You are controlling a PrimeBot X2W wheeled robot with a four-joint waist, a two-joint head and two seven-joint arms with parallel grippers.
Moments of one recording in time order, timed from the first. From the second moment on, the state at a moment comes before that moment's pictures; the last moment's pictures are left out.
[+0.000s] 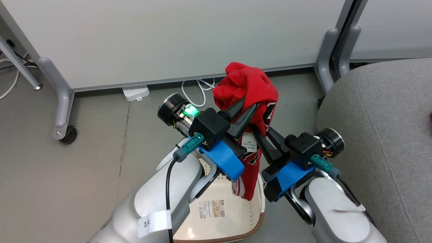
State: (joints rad) left arm -0.70 0.09 -0.79 0.41 -0.38 -0.13 -0.26; right arm -0.49 -0.08 0.44 0.45 0.11 0.13 -0.26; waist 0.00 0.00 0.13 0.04
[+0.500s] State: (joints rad) left arm -0.70 0.09 -0.79 0.42 -0.37 -0.13 -0.26; right arm -0.49 -0.08 0.45 0.46 0.12 0.13 -0.26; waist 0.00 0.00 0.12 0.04
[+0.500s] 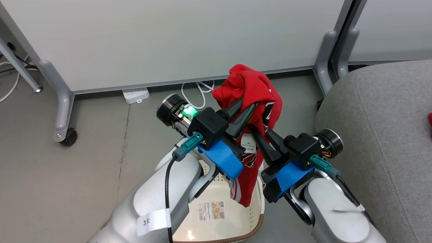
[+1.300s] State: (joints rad) left arm -0.69 0.09 -0.77 0.42 -0.35 -0.13 -0.26; right arm -0.49 -0.08 0.38 0.43 0.13 0.13 -0.26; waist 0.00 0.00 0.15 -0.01
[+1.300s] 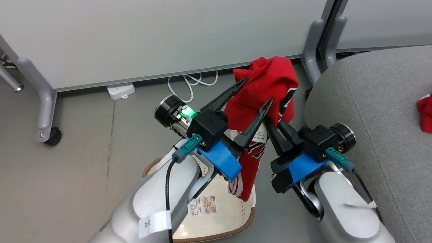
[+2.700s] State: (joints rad) left arm -0.73 0.13 -0.90 0.44 -0.34 -0.13 -0.26; right arm -0.36 -0.06 -0.02 0.25 0.10 0.13 -0.26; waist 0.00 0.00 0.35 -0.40
